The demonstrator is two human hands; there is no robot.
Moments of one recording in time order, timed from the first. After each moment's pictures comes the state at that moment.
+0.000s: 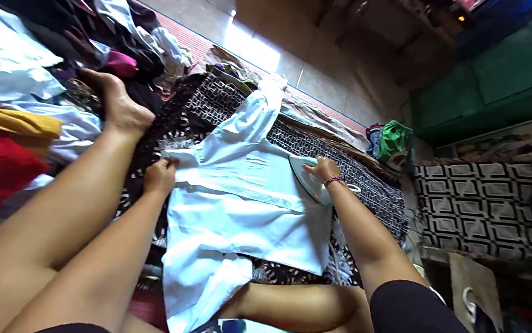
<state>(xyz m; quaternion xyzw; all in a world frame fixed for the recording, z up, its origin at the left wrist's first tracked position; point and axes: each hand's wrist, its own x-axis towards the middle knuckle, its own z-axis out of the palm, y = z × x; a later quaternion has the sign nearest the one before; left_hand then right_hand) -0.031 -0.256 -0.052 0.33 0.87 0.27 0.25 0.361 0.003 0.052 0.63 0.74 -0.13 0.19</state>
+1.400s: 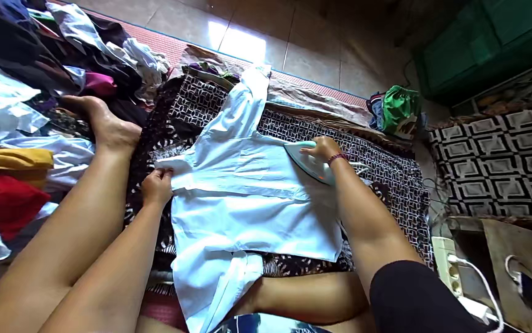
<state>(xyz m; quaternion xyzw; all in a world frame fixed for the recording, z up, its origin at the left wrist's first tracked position) 0.019 -0.250 0.060 0.25 0.89 0.28 0.27 0.370 0.021 0.050 0.58 0.77 -0.21 0.15</state>
